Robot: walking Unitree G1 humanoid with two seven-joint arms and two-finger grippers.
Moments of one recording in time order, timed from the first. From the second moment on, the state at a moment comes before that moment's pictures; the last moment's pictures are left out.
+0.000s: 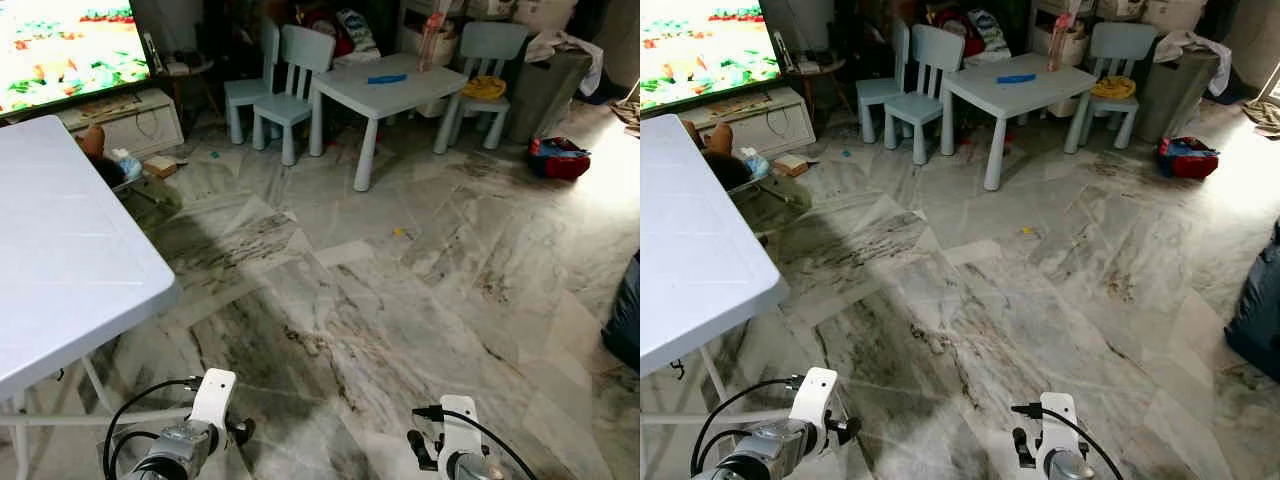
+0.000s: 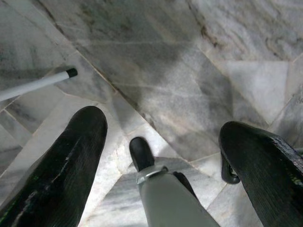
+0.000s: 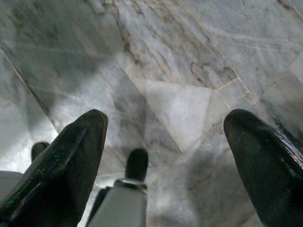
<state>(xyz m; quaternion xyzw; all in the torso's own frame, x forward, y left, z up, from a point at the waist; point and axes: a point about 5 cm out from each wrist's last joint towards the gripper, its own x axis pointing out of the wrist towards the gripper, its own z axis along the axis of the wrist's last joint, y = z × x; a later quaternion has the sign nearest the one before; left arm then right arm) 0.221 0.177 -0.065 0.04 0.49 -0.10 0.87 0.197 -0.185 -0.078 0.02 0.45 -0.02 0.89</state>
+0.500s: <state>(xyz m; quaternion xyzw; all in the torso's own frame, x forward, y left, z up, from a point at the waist) 0.226 0.182 -0.062 0.05 0.48 -0.10 0.87 0.194 -0.184 -0.079 0.02 0.45 -0.02 0.89</state>
